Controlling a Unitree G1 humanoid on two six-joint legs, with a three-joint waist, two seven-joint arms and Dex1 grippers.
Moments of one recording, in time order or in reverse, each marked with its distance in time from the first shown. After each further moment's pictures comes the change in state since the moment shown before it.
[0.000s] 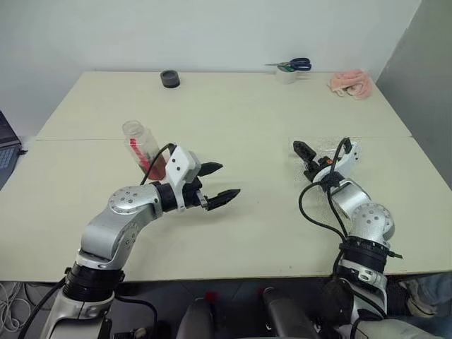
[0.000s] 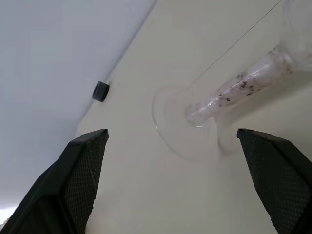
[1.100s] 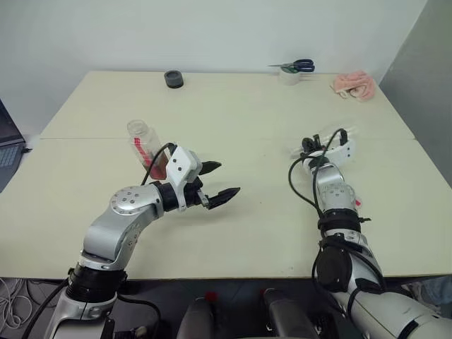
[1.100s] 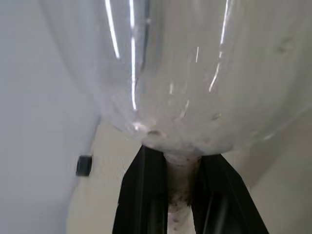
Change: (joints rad) left arm 0.012 -0.017 0.016 -0.011 0.028 0.006 0.027; right arm -0.178 -0.052 0.120 0.477 -0.052 -0.555 -0.028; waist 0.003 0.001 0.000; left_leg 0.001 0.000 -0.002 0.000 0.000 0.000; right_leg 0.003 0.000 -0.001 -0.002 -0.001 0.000
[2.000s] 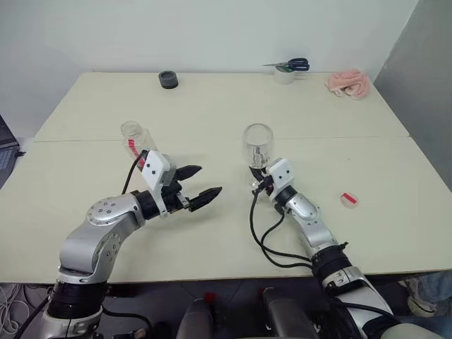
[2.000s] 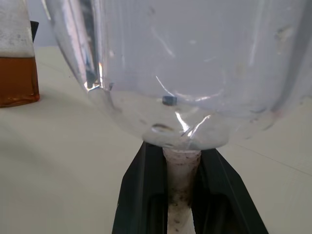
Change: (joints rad) left arm 0.114 0.028 0.148 -0.025 -0.095 0.039 0.015; right arm 0.263 -0.073 0.668 -0.009 -0.692 -0.669 0.406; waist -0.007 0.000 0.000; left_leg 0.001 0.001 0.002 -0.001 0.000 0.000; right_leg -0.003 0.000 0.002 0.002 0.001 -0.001
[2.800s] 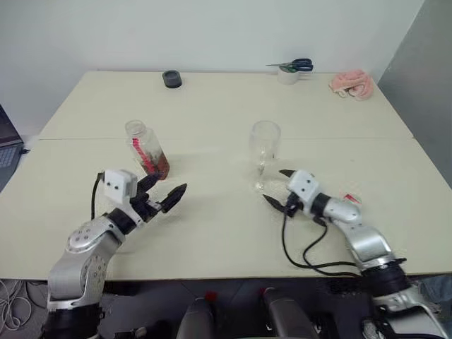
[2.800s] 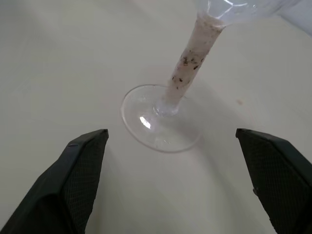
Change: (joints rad) left arm 0.206 -0.149 0.210 0.103 0.033 -0.207 0.150; right arm 0.198 -0.458 -0.019 -0.643 0.018 0.606 0.342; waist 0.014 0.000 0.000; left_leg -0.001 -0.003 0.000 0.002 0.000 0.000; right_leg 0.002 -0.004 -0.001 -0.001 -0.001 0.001
